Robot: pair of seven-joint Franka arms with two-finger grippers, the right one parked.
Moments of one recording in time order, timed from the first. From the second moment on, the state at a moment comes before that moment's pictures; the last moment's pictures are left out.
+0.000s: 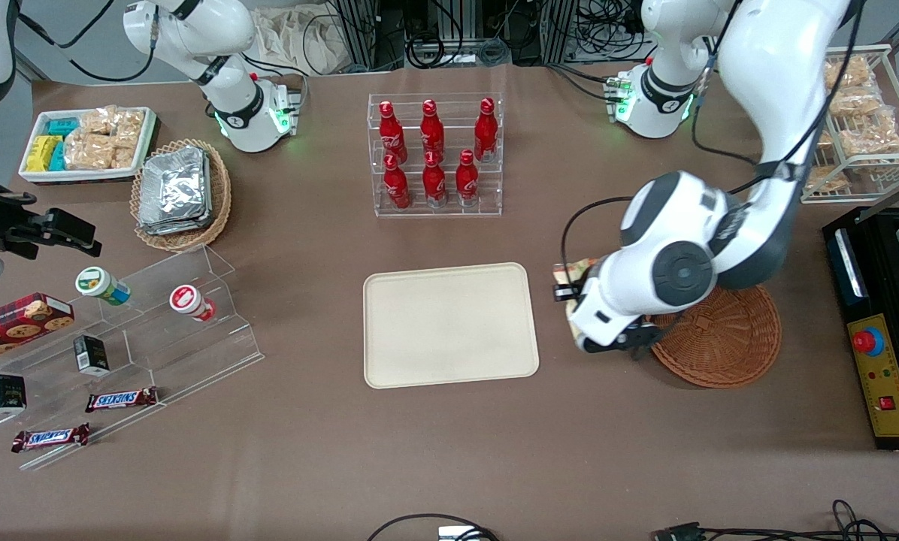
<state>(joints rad) -0.07 0.57 -0.48 -1.44 0.01 1.75 -0.64</state>
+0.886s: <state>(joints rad) -0.20 0.83 -0.48 -1.43 0.02 1.99 -0.68</state>
